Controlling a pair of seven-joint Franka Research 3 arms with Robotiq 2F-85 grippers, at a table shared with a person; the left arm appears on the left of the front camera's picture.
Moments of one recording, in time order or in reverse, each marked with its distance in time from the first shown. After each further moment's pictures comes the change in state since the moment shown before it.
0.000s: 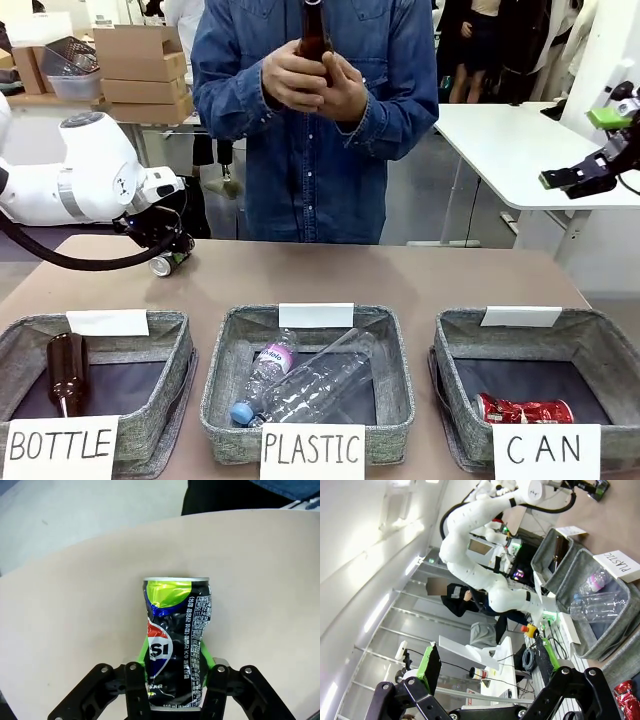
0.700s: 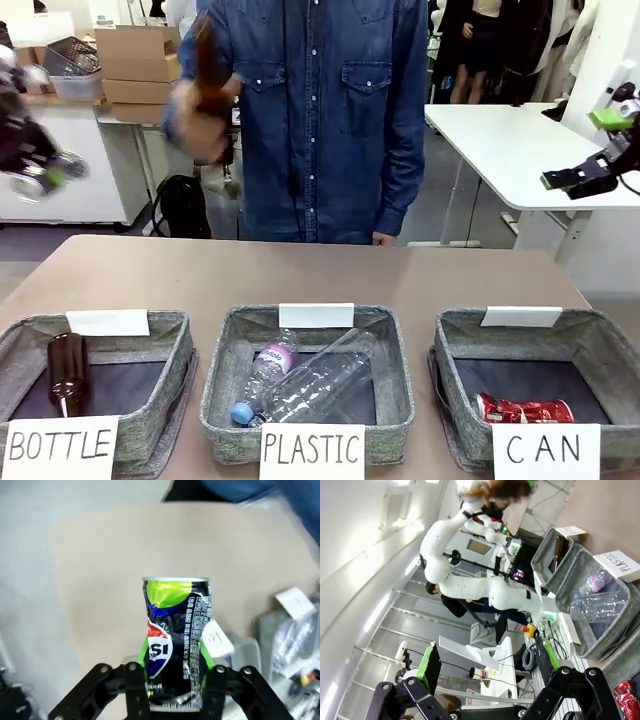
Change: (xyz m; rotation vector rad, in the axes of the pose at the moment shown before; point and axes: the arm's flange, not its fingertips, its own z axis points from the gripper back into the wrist) left arm -0.095 0.121 0.294 -0.253 -0.042 0.093; right arm 0.000 0.000 0.000 0.000 -0.001 0.000
